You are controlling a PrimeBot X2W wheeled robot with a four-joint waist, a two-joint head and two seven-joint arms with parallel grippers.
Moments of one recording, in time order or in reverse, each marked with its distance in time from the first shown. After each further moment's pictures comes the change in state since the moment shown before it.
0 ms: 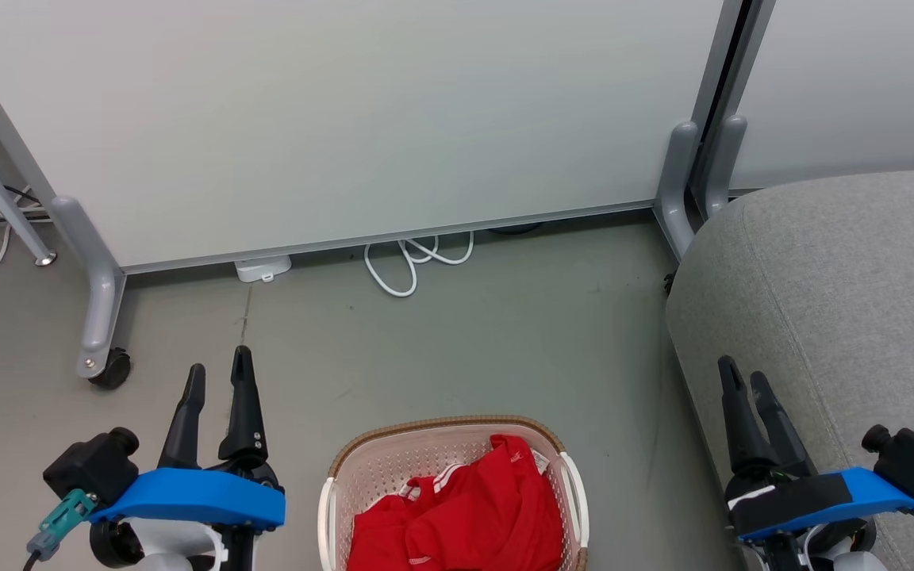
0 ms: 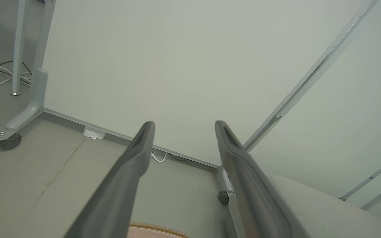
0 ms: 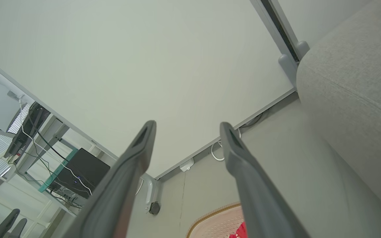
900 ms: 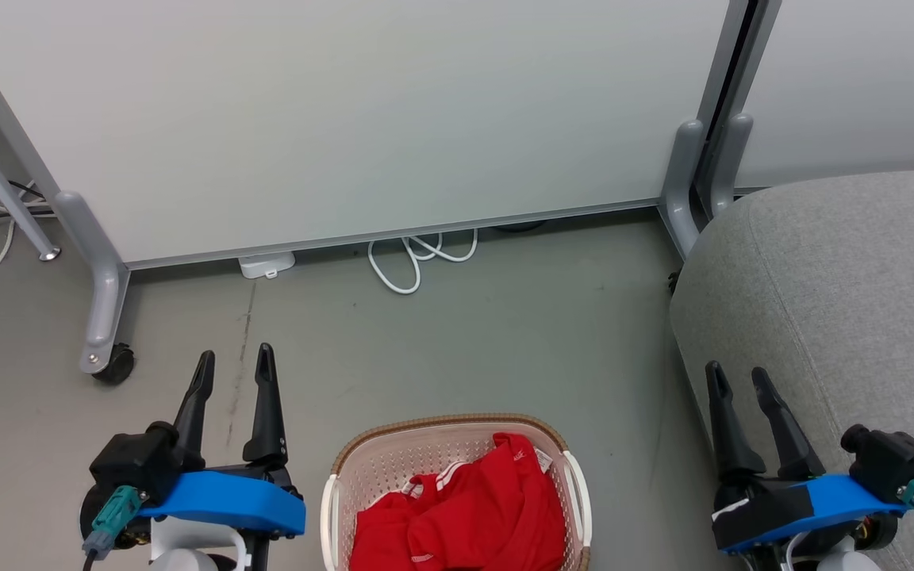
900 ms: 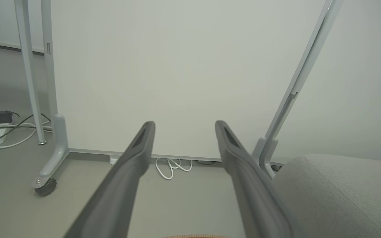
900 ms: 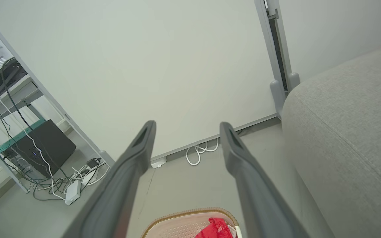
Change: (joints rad) left arm -0.008 0.014 -0.044 0.015 0.286 0.017 -0.069; right arm 0.000 -0.002 0.007 0.015 -0.281 0.000 -0.068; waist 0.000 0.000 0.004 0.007
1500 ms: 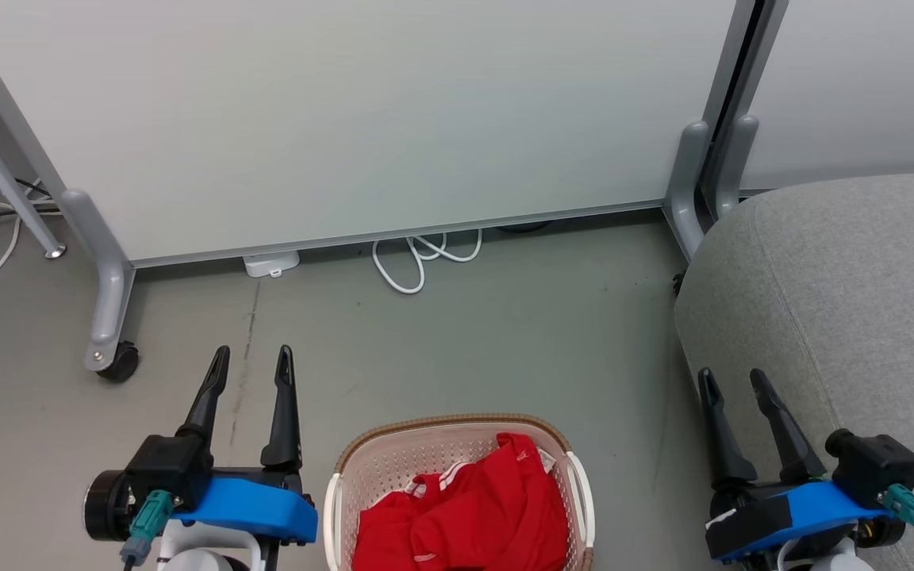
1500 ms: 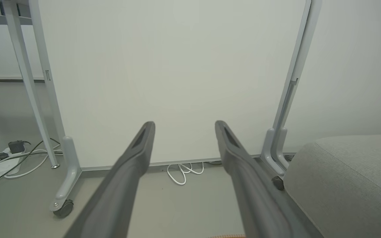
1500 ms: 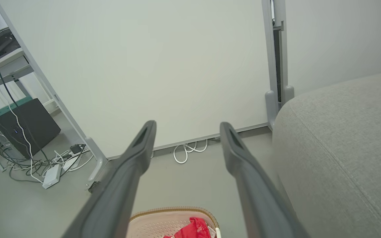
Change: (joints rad) left arm -0.001 0.000 -0.021 0.006 0.155 -0.002 -0.038; right arm 0.000 -0.001 0.000 0.022 -0.150 0.000 -0.038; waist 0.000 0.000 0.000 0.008
